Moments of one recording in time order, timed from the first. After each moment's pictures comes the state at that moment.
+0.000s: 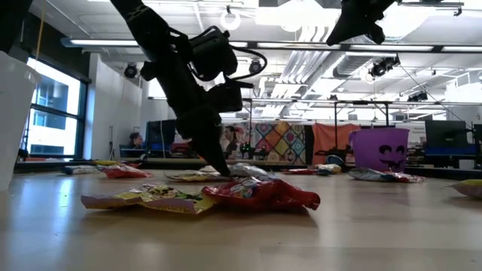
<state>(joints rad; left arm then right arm) 0.11 1.84 1.00 -0.16 0.01 0.05 -0.28 1.00 1.10 -0.71 0.21 0.42</state>
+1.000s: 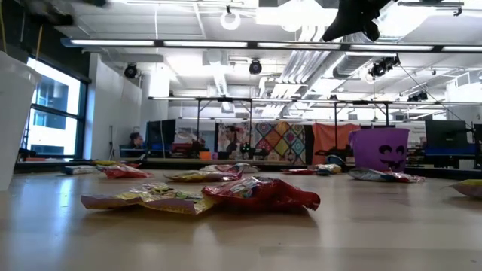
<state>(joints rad) -0.38 0.97 1.00 -0.95 0.22 -0.80 -0.28 1.00 1.10 -0.66 0.21 0.33</state>
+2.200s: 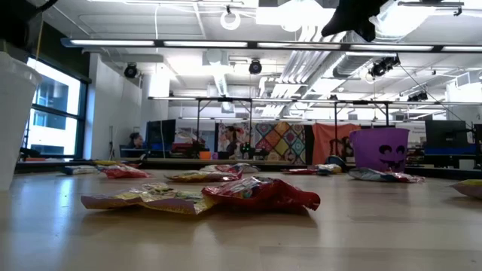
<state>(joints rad) -0.77 0.97 0.68 -0.80 0.03 -1.52 -0.27 1.00 1.10 -0.66 0.05 0.33</state>
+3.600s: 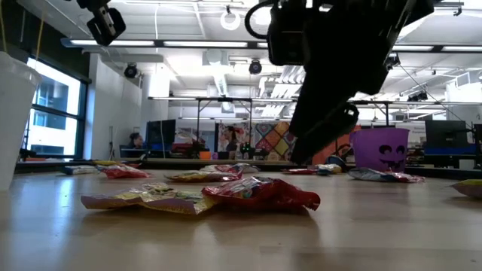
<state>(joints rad) -0.36 0.77 0.54 0.02 -0.16 -0.57 0.39 1.85 1.10 -0.17 -0.01 0.68</state>
